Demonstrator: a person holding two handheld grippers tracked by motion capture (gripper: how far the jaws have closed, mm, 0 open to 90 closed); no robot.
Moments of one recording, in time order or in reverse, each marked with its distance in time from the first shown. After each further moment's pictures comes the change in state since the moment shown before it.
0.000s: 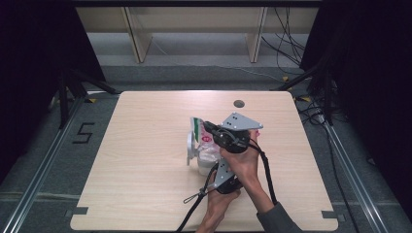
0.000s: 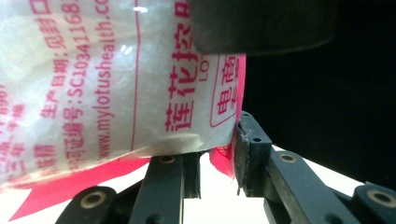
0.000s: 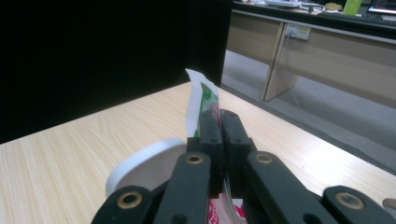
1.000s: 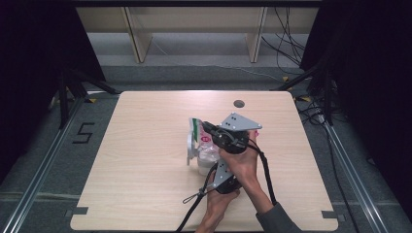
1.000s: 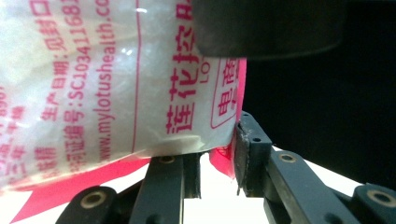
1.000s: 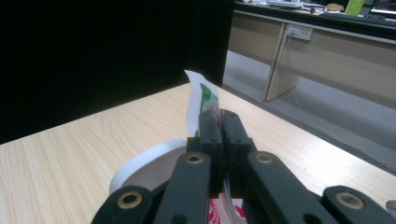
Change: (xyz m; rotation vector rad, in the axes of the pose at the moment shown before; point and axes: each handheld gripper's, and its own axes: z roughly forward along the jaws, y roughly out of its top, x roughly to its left) left arm 0.001 0.000 -0.001 0.009 -0.001 0.005; right arm 0.003 0.000 0.001 0.002 0.004 0.002
